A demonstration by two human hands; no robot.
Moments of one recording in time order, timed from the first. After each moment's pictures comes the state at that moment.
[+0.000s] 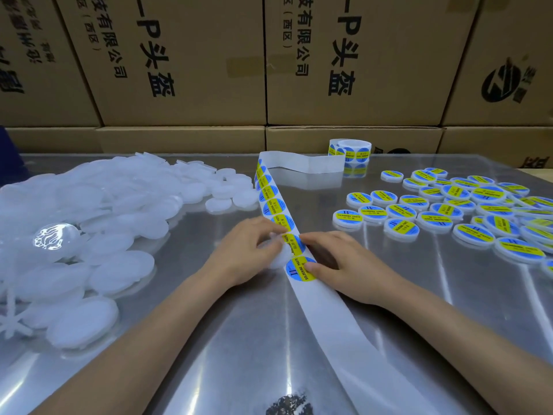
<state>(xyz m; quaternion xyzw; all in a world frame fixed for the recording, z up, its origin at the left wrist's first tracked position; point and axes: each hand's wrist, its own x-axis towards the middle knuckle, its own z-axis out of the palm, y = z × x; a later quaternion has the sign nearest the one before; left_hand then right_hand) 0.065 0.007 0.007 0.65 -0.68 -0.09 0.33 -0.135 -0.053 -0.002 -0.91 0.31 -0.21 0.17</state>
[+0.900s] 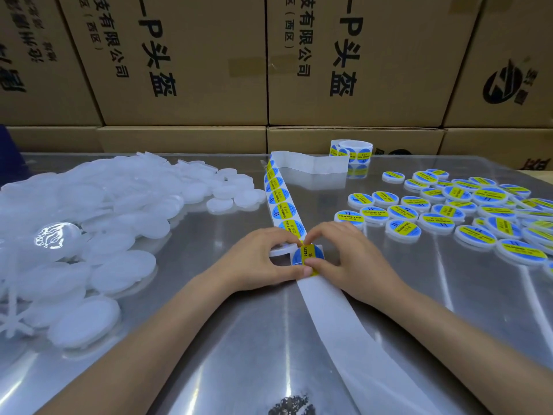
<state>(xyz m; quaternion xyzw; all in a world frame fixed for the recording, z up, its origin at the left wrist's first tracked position) 0.054 0.009 0.006 0.62 -0.71 -0.15 0.29 -0.133 -0.046 0.003 -0.90 0.29 -0.32 0.11</state>
